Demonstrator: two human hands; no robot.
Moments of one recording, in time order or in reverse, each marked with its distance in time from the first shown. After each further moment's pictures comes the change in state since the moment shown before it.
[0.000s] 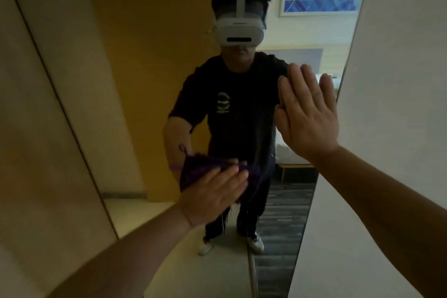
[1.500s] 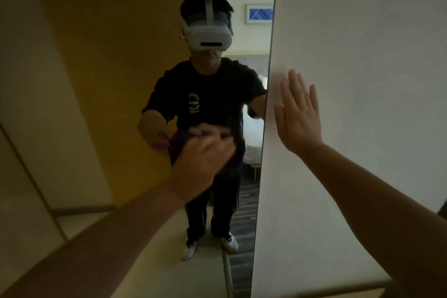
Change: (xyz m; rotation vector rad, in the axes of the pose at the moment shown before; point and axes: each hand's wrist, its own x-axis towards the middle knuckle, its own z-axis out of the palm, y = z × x) left_hand 0.129 -0.002 -0.019 -0.258 0.088 -0.039; right_hand -0.030 0.085 -0.052 0.078 -0.308 0.302
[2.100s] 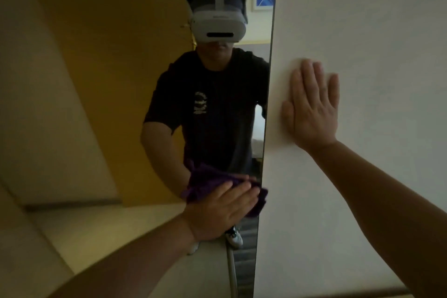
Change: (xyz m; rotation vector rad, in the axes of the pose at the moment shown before) left_hand -0.055 0.078 0.066 0.300 -0.256 0.225; right_hand -0.002 0.050 0.051 -0.163 0.290 -0.144
